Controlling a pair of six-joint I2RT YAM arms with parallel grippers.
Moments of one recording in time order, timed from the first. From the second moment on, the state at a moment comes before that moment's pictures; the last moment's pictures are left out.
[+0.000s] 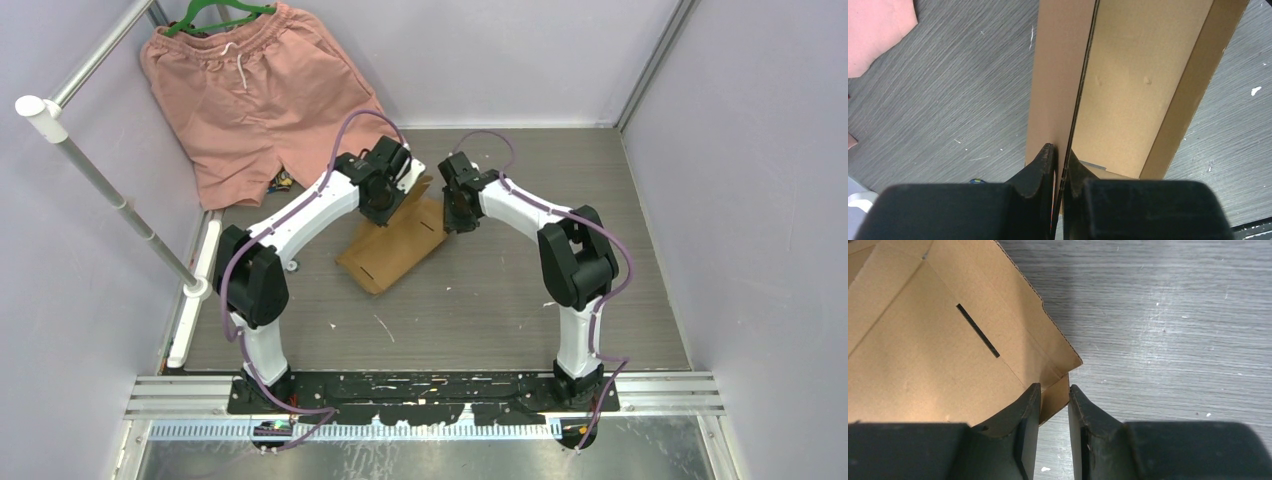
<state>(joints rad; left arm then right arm) -0.61 1.86 1.68 -0.94 -0.11 0.11 0.53 1.97 1.47 -0.60 0.08 0.51</state>
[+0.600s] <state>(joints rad) -0.61 1.76 1.57 -0.89 0.01 0.10 0.59 1.94 1.38 -0.65 0.19 0.41</state>
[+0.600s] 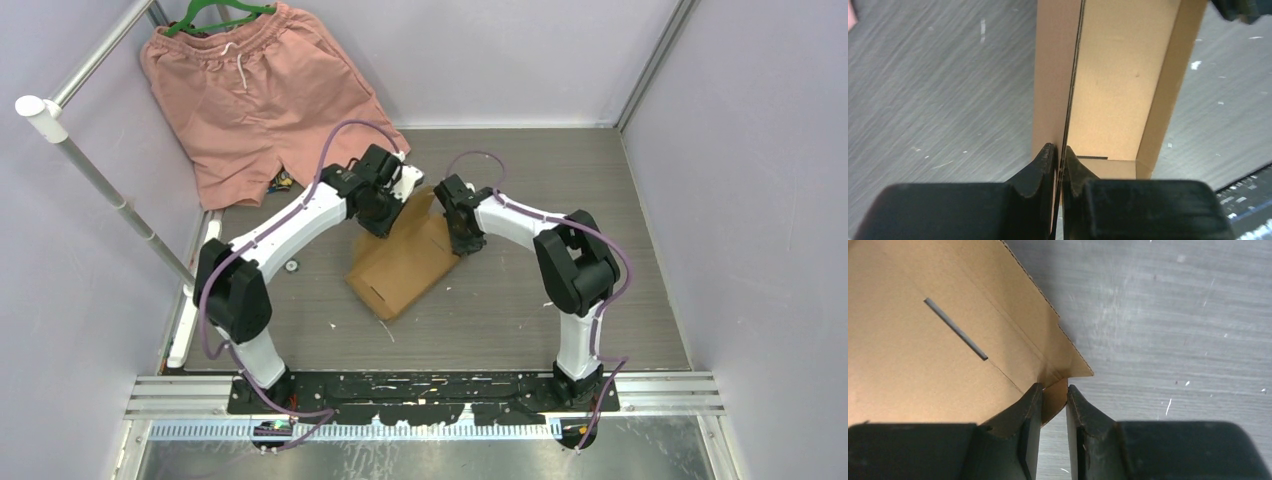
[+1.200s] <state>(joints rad) -0.61 1.60 1.37 -0.70 0.22 0.00 0.66 1.77 1.19 -0.61 0.27 0.32</state>
